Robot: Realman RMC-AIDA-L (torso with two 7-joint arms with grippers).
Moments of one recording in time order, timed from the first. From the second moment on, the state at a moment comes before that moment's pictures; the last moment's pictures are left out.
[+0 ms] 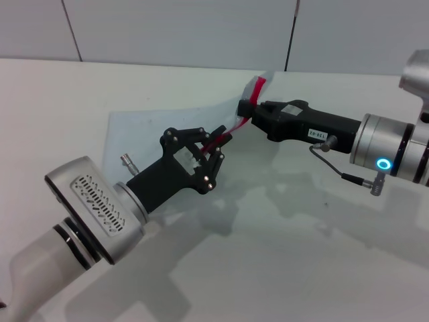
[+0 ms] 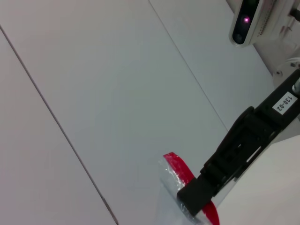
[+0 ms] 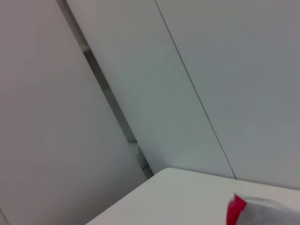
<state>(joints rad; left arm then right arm) -0.60 -2.04 0.10 -0.29 1.85 1.29 0.29 0.88 2.04 -0.76 -0.04 -1.59 -1.23 1.24</state>
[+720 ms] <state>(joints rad) -0.58 -2.04 0.11 -0.29 1.85 1.28 0.28 0.64 2.02 -0.44 -0.18 -1.58 -1.19 1.23</state>
